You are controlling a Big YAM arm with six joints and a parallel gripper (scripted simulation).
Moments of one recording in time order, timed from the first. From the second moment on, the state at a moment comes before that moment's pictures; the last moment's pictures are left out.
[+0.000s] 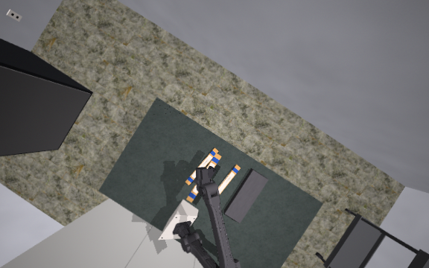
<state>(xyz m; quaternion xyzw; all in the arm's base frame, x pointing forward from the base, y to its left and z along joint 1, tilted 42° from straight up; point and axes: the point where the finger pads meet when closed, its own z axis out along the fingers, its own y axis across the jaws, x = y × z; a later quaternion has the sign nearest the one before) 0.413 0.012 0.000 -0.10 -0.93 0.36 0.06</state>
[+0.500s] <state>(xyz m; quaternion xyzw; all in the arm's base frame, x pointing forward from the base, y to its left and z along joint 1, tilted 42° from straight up) 0.409 -0.013 0.025 -0.10 -0.93 0.36 0.06</state>
